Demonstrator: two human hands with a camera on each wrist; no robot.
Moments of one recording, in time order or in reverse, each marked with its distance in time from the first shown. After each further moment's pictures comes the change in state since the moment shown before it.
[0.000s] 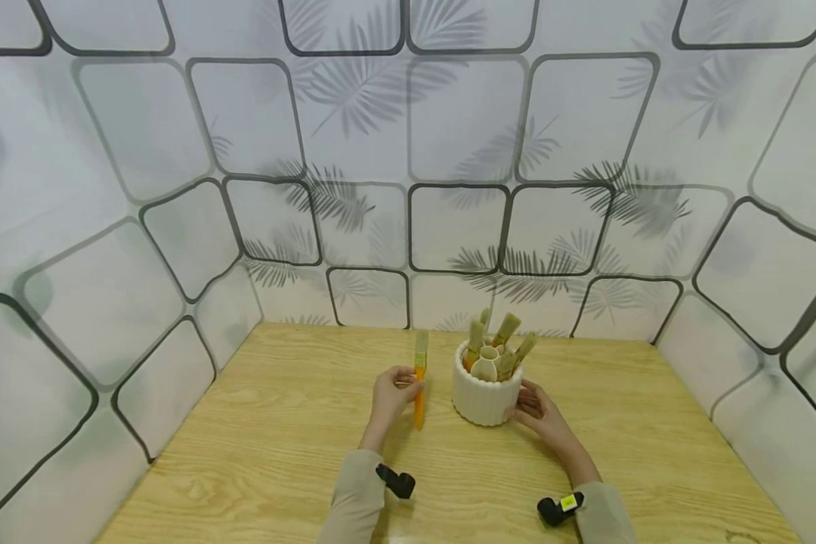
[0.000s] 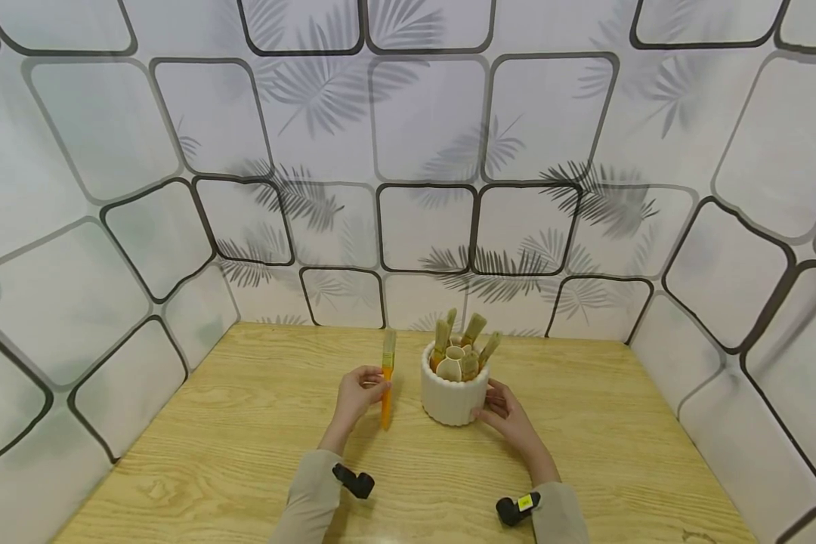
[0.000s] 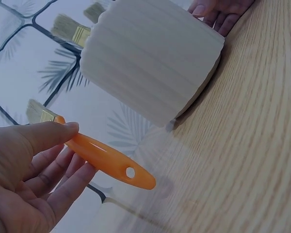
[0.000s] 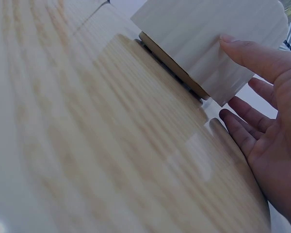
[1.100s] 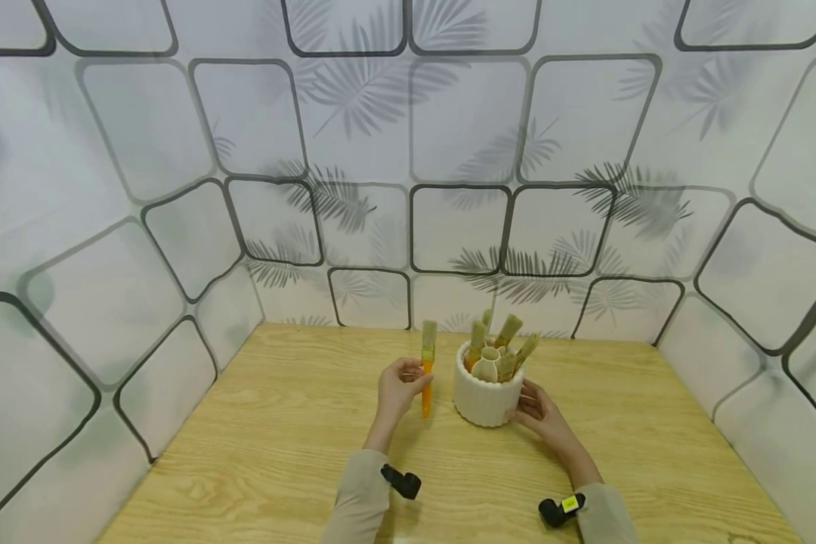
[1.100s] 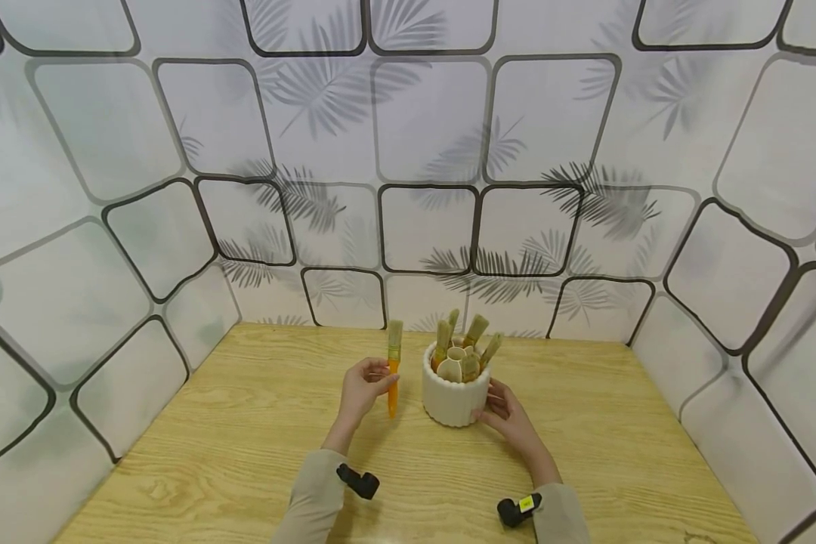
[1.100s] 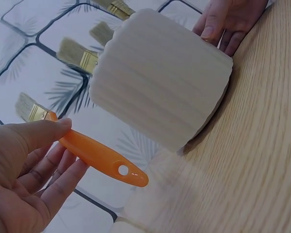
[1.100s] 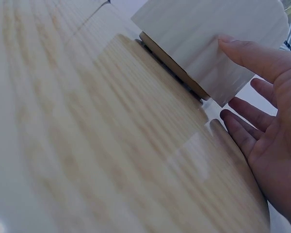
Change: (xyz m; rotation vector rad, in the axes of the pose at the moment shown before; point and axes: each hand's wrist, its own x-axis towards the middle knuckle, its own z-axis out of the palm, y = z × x) left_hand 0.008 0.001 0.011 0.031 0.077 0.101; right_hand 0.001 0.002 0.000 0.026 -0.027 -0.032
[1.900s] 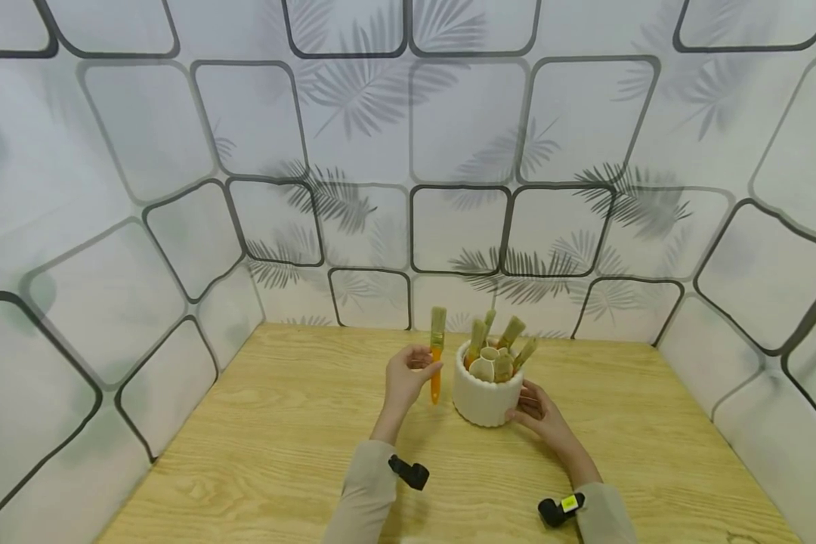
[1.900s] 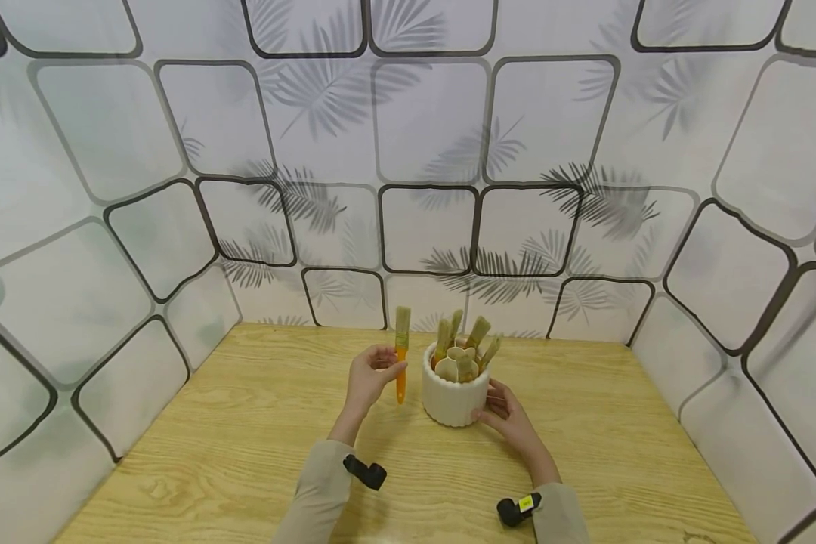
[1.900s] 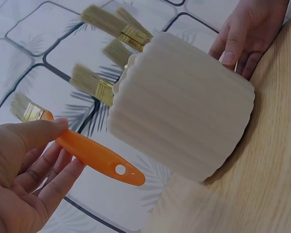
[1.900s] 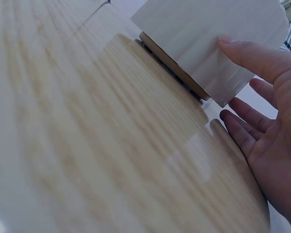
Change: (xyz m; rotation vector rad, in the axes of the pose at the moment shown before) left_hand 0.008 0.027 0.010 -0.015 0.010 0.086; right_hand -0.001 -0.001 0.000 -0.019 0.020 -0.017
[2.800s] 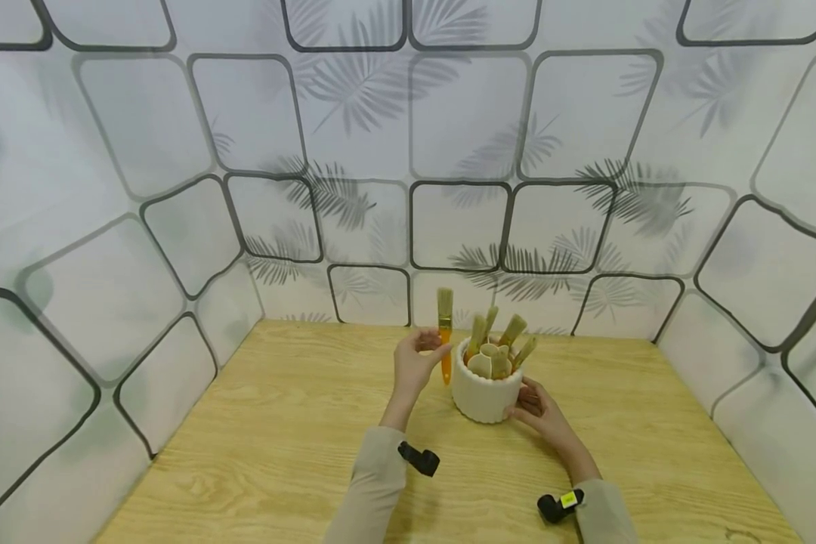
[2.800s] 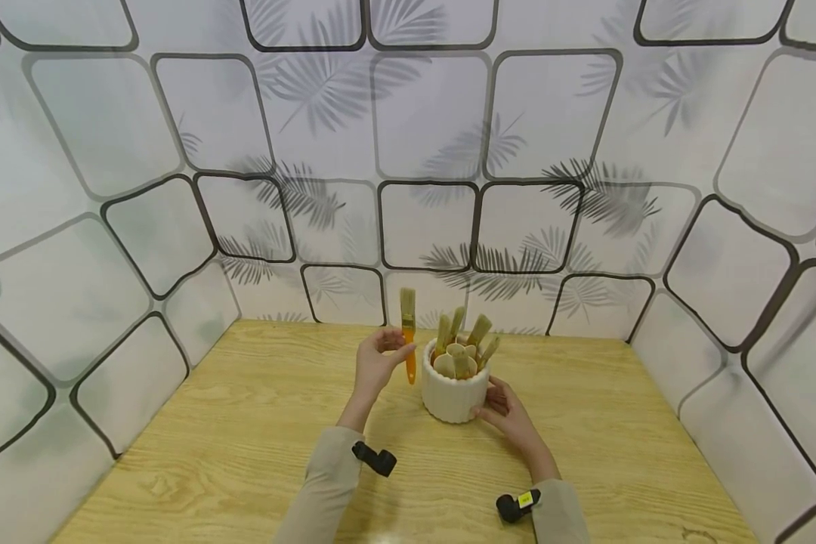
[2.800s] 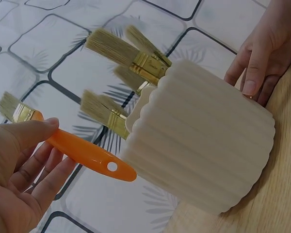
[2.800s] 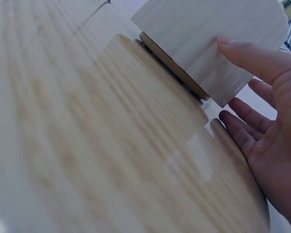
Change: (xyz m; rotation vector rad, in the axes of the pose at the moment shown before) left_hand 0.009 0.033 0.012 -0.041 0.041 0.101; right_hand -0.005 -0.026 0.001 0.015 -0.017 0.015
